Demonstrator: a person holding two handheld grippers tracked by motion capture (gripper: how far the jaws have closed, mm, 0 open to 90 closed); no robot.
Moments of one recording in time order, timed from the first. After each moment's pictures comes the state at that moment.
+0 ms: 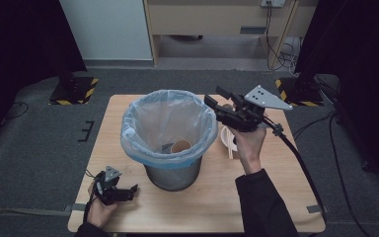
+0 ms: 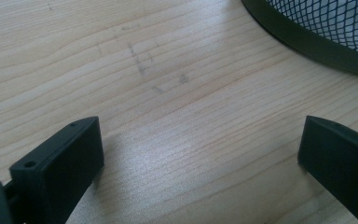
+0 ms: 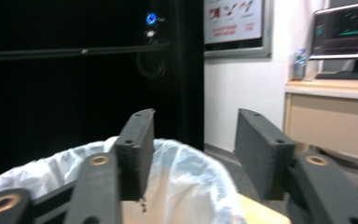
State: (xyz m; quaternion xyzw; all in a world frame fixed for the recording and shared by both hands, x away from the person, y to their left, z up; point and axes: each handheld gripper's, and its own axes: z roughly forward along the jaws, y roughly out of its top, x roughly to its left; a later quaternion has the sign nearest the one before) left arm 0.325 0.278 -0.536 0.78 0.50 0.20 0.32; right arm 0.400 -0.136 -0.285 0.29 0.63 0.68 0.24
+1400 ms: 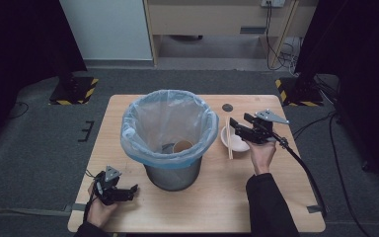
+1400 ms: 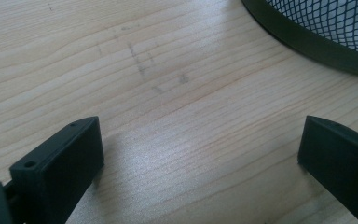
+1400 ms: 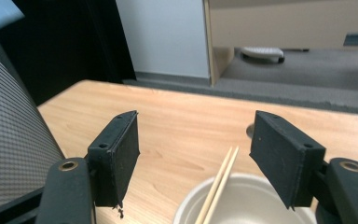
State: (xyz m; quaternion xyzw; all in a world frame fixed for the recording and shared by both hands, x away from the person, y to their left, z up) left arm 0.325 0.278 -0.536 0.78 0.50 0.20 0.32; right arm 0.460 -0.202 -0.427 0.46 0.67 0.53 0.24
